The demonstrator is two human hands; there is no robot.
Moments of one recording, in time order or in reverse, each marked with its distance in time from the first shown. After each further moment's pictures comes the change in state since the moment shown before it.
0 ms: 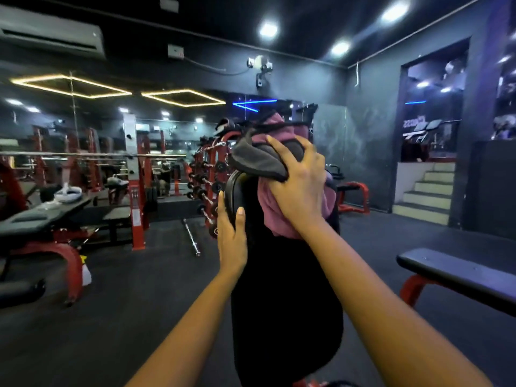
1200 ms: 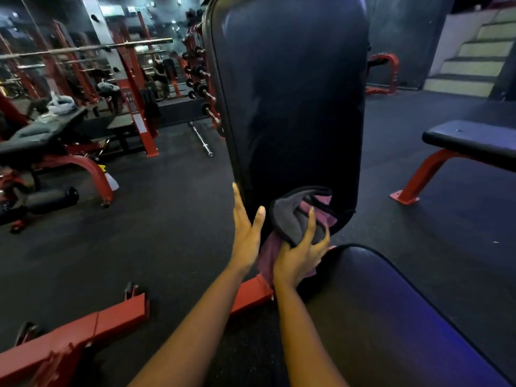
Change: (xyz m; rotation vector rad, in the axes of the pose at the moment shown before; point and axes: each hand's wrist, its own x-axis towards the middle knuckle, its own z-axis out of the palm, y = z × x) left_hand -0.159 -0.110 -0.038 0.077 -0.346 -0.332; right_hand -0.332 0.048 0.092 0.046 0.016 0.940
